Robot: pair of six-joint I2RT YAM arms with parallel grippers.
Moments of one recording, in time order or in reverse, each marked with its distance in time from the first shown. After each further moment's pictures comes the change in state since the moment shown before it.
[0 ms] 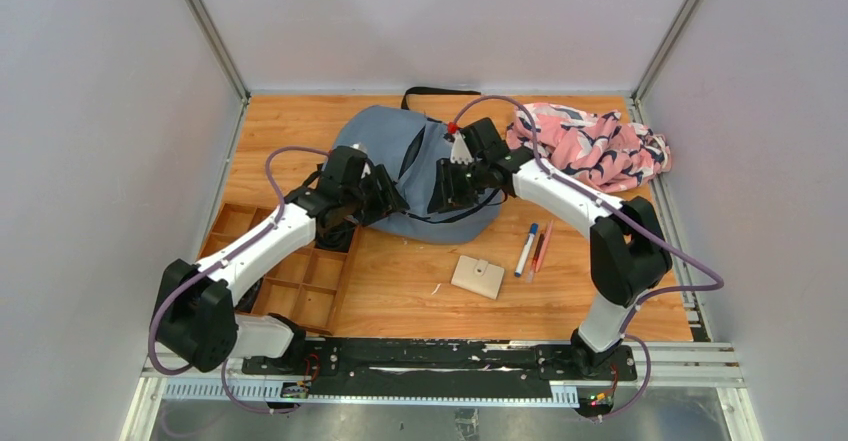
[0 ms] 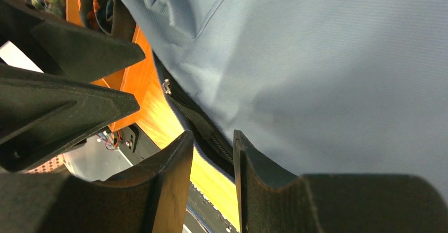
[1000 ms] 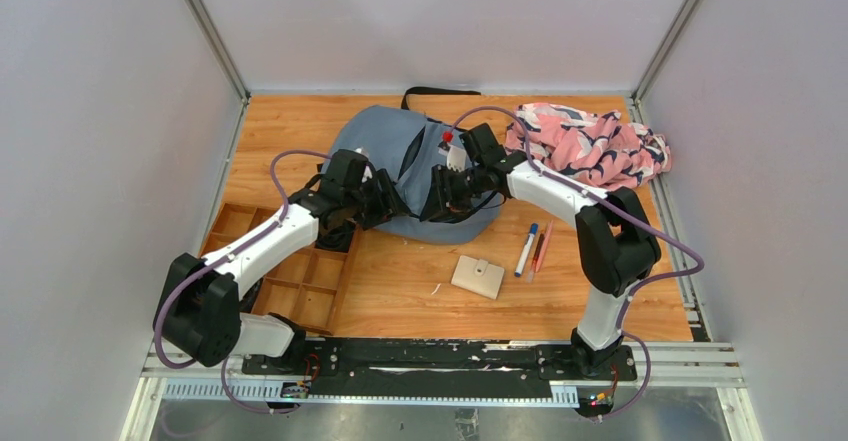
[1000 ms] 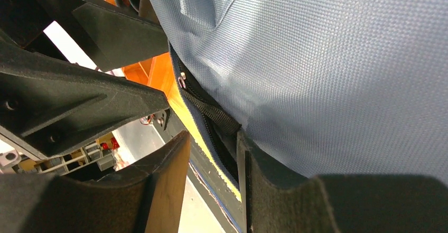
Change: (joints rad) left arm 0.011 0.035 -0.035 0.037 0.050 0.019; right arm -0.036 0.074 -0.036 0.082 -0.235 0.042
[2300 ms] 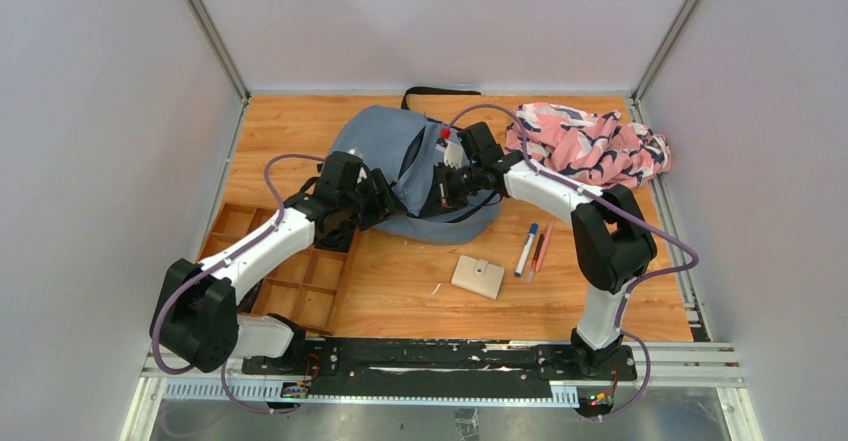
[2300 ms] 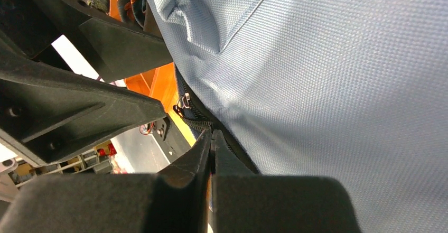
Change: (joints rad) left arm 0.023 -0.026 -0.037 0.038 -0.004 -0.031; right arm 0.004 0.024 0.010 0.073 -0.001 0.030
